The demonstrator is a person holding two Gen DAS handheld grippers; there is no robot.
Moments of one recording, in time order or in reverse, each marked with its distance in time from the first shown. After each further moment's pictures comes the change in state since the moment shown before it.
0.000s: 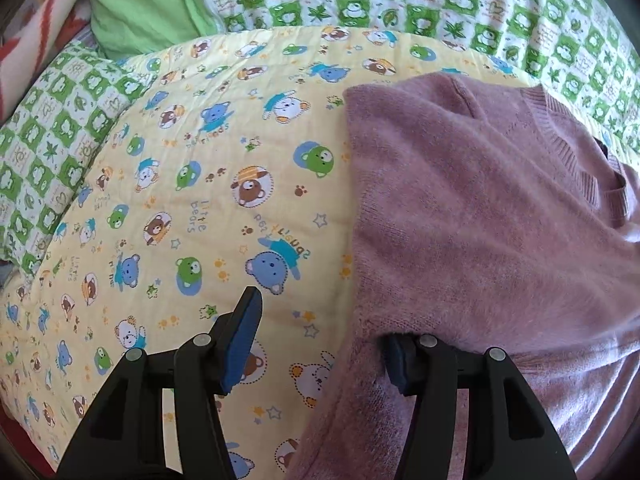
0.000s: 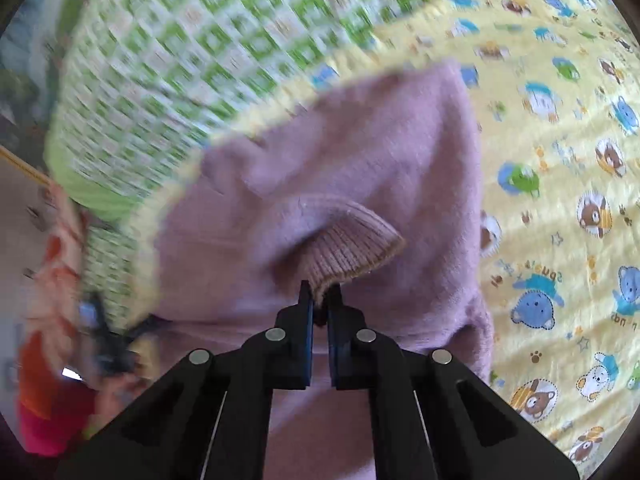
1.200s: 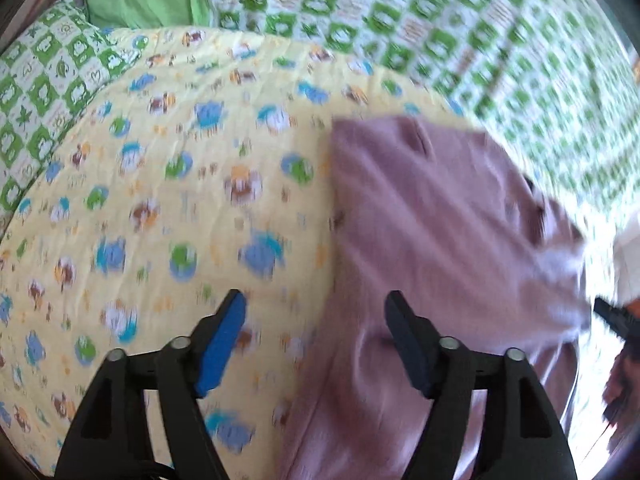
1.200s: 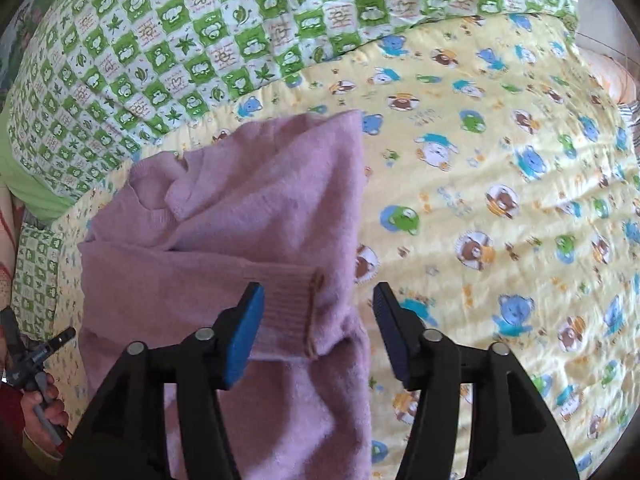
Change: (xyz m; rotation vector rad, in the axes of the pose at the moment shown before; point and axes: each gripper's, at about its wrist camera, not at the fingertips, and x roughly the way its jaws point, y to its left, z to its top) left arm -0.033 0.055 0.013 -0.096 0.026 -0.312; right arm -0.020 -0.014 0.000 -0.094 -0.039 -0.384
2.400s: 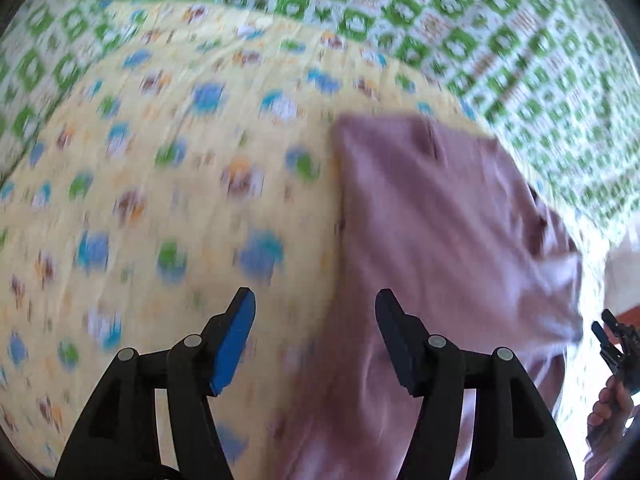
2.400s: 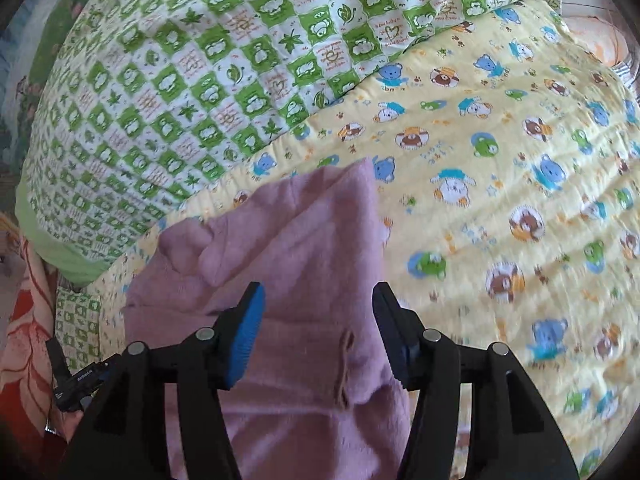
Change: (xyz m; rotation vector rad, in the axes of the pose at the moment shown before) left arm 0.001 0.014 -0.007 -0.036 0.079 -0.062; right arm -0.019 -0.003 0.002 0.160 -0.117 0.139
